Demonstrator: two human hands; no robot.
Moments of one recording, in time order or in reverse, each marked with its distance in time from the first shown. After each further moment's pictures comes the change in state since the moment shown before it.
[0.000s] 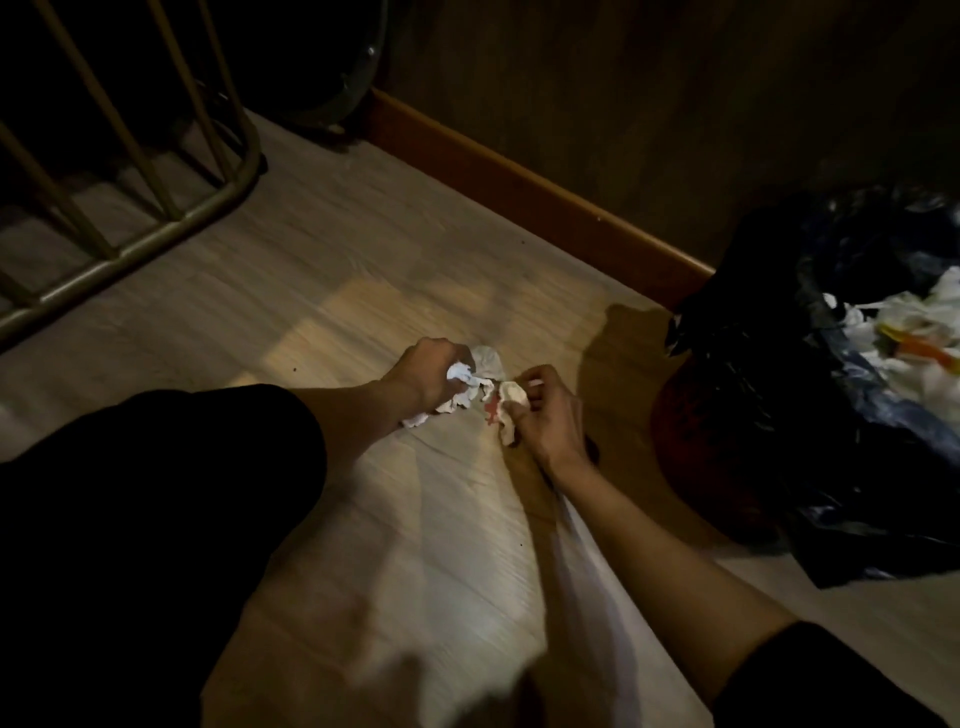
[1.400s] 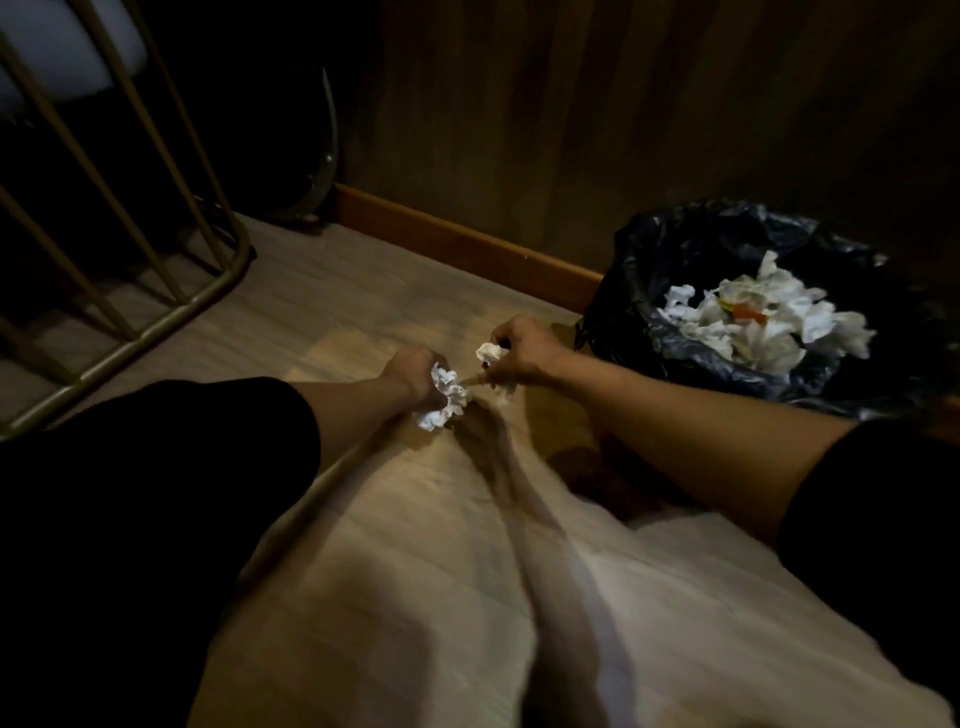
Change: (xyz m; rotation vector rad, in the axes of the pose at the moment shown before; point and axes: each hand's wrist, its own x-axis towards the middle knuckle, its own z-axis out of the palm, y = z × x) left_hand -0.045 0.111 -0.052 0.160 -0.082 -0.125; right_hand 0.005 -0.104 -0.132 -0.298 -0.343 -0.077
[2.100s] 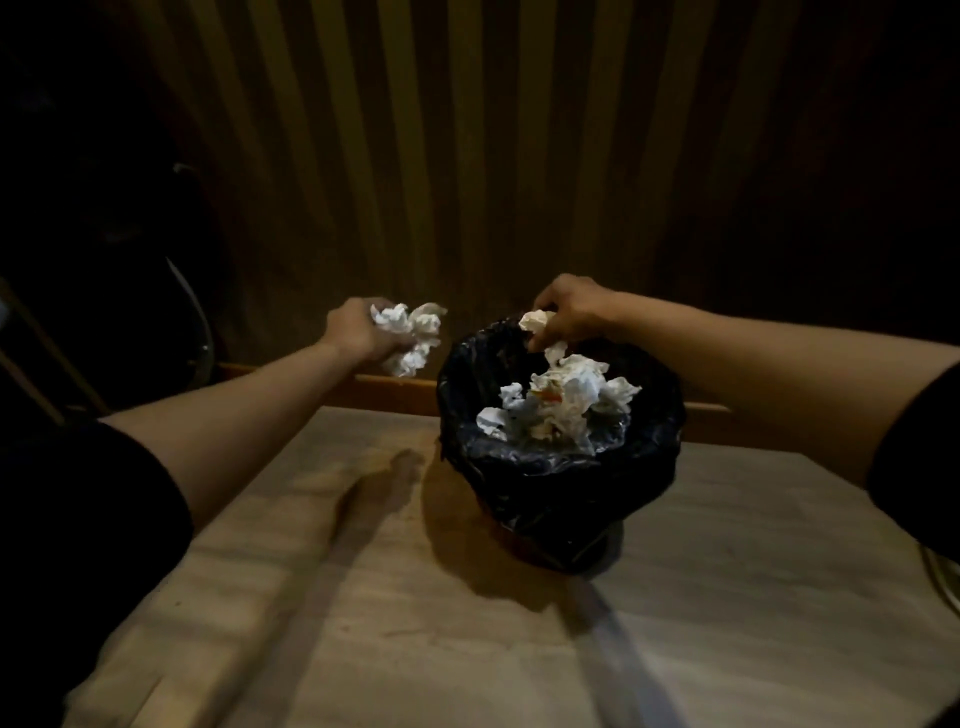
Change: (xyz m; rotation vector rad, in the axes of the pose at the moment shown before) left_hand -0.015 0.222 -0.155 -0.354 0.325 0.185; right_hand -0.126 0.088 -0.273 0.010 0.251 0.128
